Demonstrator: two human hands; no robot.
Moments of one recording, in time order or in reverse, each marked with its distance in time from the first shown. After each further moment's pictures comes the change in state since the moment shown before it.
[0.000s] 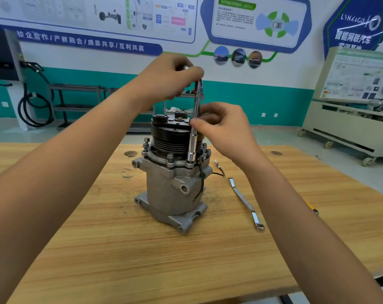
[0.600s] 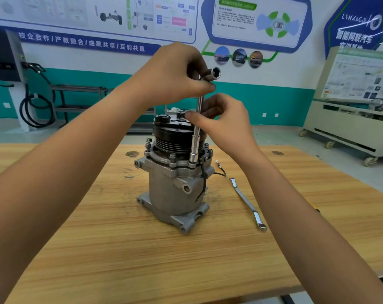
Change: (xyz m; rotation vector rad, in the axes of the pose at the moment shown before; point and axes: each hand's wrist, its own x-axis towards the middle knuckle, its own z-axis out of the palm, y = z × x) left_hand -0.014 0.020 -0.006 0.372 0.015 0.260; right_hand 0.005 -0.004 0.004 -0.051 0.137 -0.056
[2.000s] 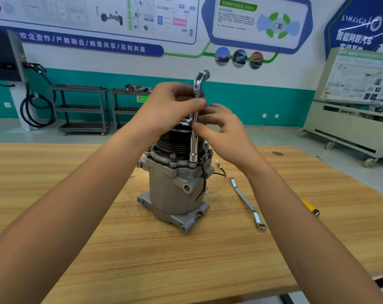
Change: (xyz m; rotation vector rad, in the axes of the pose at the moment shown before) left_hand -0.037 -0.002 0.030 -0.601 0.049 -0.298; right_hand -0.008 0.012 -0.001 -0.085 -0.150 -0.088
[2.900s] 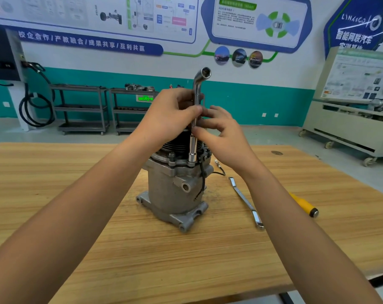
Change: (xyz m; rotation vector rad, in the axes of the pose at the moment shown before) left_hand -0.006 -0.007 0.006 0.115 0.001 0.071; right_hand -0.005 0.009 0.002 -0.032 -0.019 0.043
